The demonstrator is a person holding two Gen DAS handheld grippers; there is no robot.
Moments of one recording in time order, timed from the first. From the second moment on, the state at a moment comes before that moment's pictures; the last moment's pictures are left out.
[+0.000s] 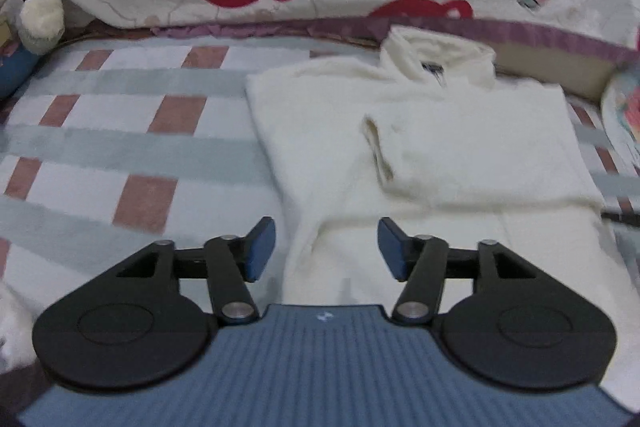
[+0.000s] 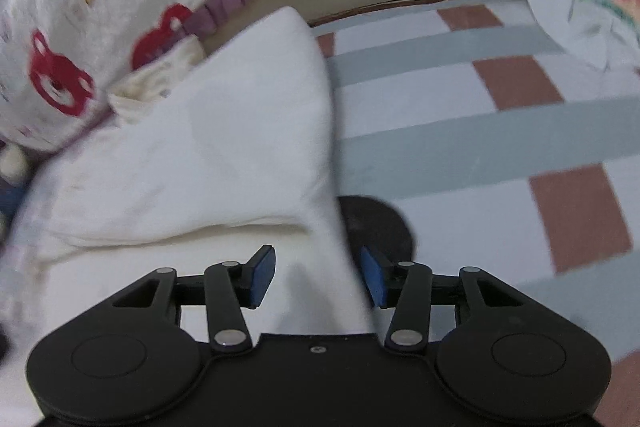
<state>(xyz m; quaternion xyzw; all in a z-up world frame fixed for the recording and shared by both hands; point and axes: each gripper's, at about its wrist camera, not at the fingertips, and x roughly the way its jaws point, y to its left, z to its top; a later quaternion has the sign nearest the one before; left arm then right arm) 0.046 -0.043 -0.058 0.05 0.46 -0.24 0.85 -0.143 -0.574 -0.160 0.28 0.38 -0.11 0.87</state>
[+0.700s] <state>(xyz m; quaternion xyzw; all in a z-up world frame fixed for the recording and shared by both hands) 0.003 -0.001 -0.132 -0.04 0.63 -0.28 0.72 -0.299 -0.553 -0.135 0.37 0.42 -0.05 0.82</state>
